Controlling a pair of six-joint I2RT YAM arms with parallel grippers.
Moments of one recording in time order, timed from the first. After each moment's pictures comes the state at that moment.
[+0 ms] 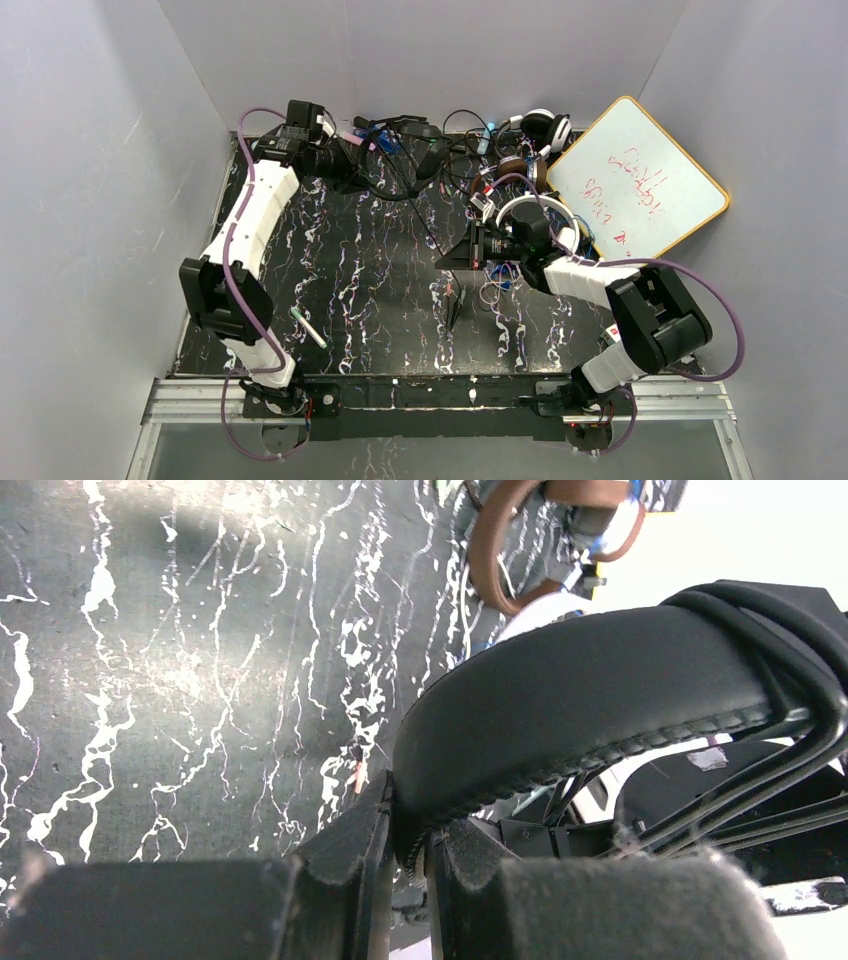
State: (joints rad) left arm -0.21 1.69 1.71 -0.92 0.34 -0.80; right arm 0.53 1.49 0.64 0.57 -0.91 0.86
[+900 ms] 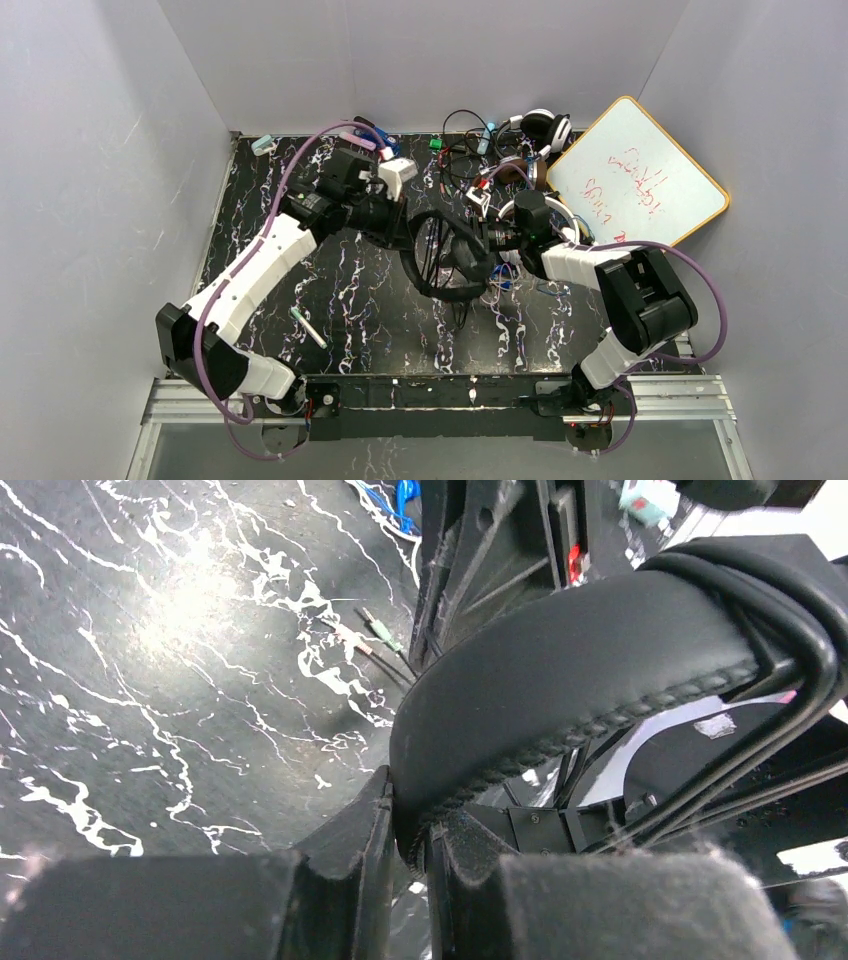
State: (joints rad) left arm -0.53 1.38 1.38 -0.82 0.53 -0.18; right arm 0.45 1.62 0.72 0.62 -1.15 0.76
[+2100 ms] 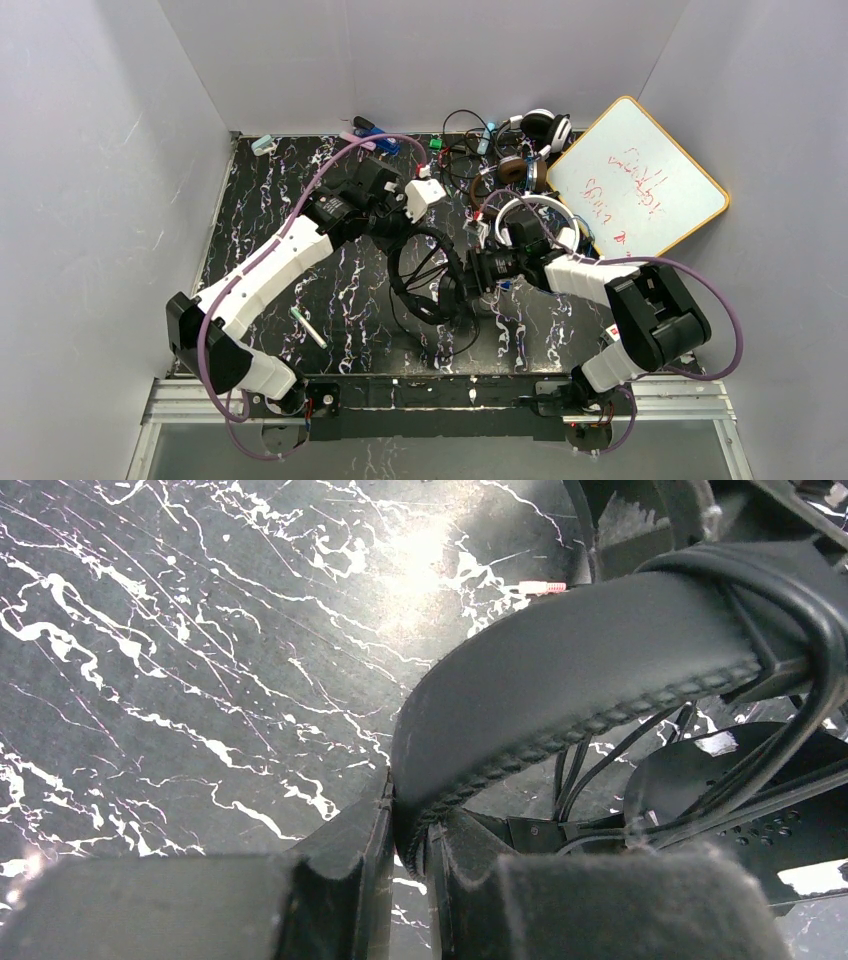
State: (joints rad) left arm -0.69 1.42 1.42 -0.88 0.17 0.32; right arm 0.49 1.52 0.65 0.17 -1.09 0.39
